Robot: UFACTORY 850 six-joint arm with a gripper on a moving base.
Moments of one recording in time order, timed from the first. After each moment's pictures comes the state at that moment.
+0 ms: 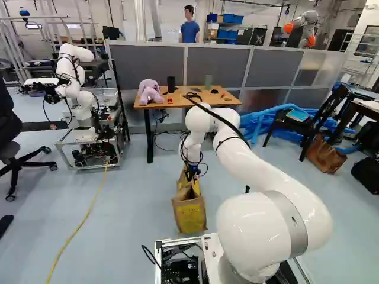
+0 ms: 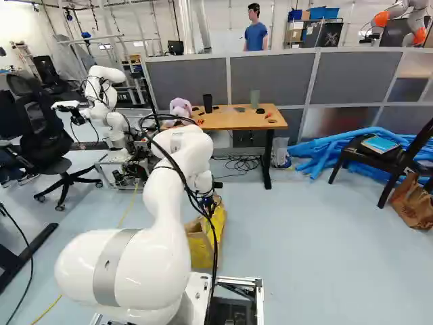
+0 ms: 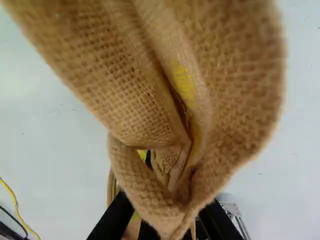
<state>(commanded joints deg) 3.1 -85.4 -95.9 4.9 -14.6 0.0</state>
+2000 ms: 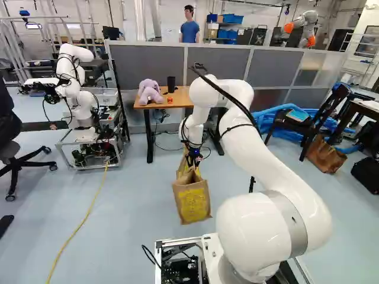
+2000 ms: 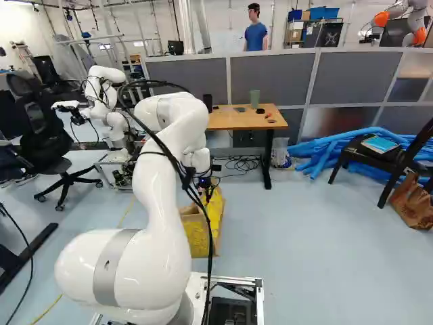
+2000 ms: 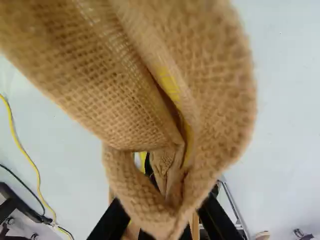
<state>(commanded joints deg) 2.9 -65.6 -82.5 4.9 -23.2 0.0</state>
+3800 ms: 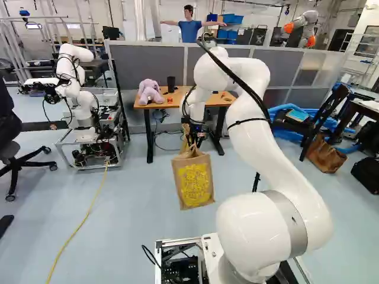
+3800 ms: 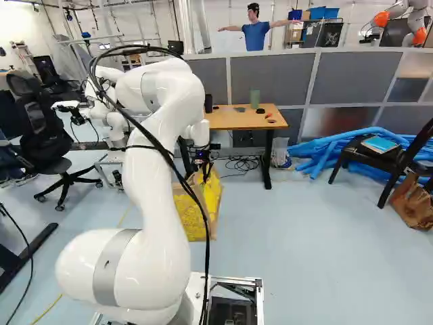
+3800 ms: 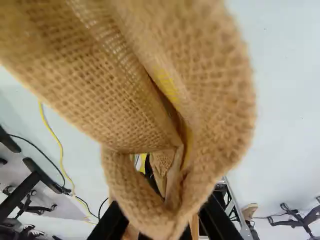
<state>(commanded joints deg) 2.3 -52.8 -84.8 4.9 -43.0 0.0</state>
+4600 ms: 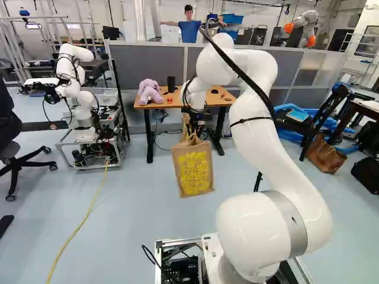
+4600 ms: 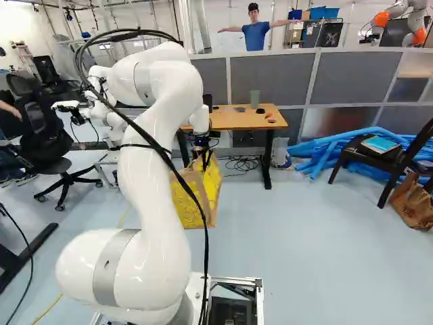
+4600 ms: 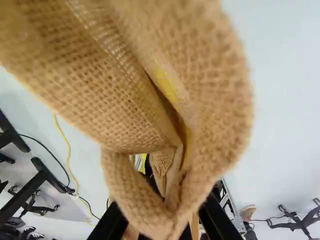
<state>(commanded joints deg) 2.1 -48.6 -88.2 4.9 -47.7 0.0</state>
